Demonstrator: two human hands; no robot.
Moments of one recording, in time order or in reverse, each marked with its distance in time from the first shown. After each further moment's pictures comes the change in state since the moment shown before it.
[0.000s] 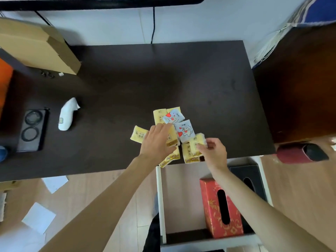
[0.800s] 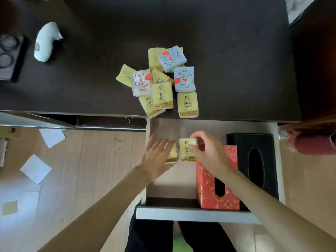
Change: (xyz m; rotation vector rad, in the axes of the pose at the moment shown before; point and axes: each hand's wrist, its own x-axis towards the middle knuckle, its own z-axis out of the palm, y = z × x) left_hand -0.139 -0.001 0.186 0.306 -0.172 0.111; right_hand -0.035 0.141 -0.032 -0.419 -0.490 -0.489
